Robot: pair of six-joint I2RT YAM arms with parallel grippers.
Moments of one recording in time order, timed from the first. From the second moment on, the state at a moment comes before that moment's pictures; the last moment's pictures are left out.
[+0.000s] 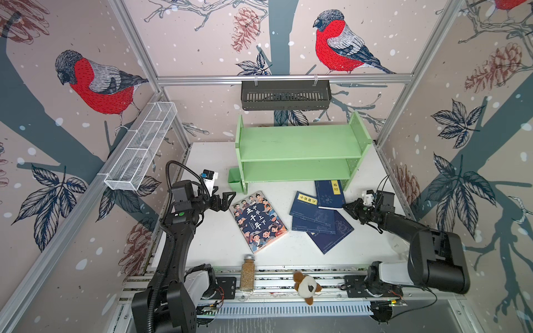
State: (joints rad) left arm 0.21 1.01 0.68 -0.30 0.75 0.18; right arm -0.18 1.35 0.46 -0.01 -0.70 0.68
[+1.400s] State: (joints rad) left arm 0.21 1.07 0.84 -0.44 0.92 -0.16; right arm 0.05 1.01 0.69 -0.47 -0.84 0.51
